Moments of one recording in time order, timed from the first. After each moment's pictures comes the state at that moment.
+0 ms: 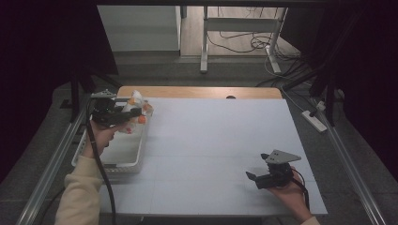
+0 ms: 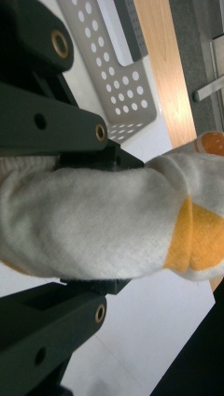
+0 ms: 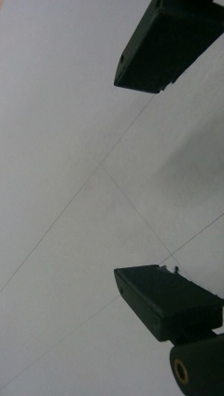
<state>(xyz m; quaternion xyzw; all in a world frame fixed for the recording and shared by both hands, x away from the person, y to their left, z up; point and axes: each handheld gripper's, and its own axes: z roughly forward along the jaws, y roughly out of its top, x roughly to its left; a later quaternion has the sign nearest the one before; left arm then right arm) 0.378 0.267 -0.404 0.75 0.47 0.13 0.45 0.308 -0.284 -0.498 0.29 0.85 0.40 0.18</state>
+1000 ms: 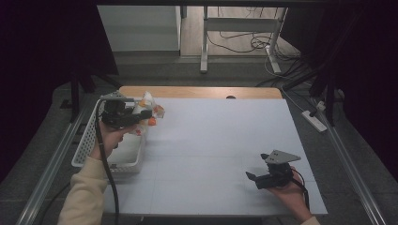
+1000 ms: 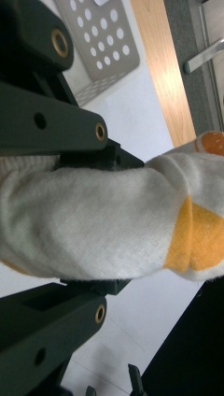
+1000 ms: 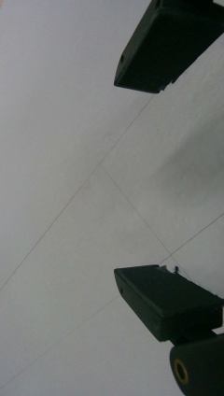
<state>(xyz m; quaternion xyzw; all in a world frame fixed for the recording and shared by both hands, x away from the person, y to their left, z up) 0.374 0.238 -0.402 0.76 0.43 0.11 0.48 0.308 -0.283 -0.498 0.29 0.85 0.40 0.18</state>
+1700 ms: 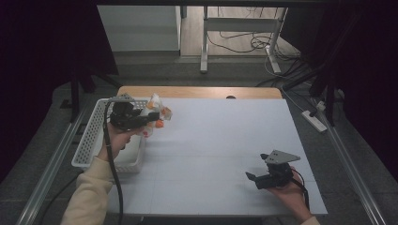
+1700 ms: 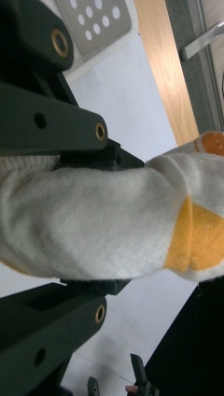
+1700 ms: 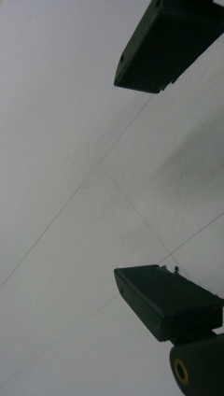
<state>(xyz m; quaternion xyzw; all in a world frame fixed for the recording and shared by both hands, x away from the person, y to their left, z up) 0.375 0.218 -0.406 0.77 0.41 0.11 0.48 0.308 -0.283 -0.499 0.29 0.85 0.40 0.18</state>
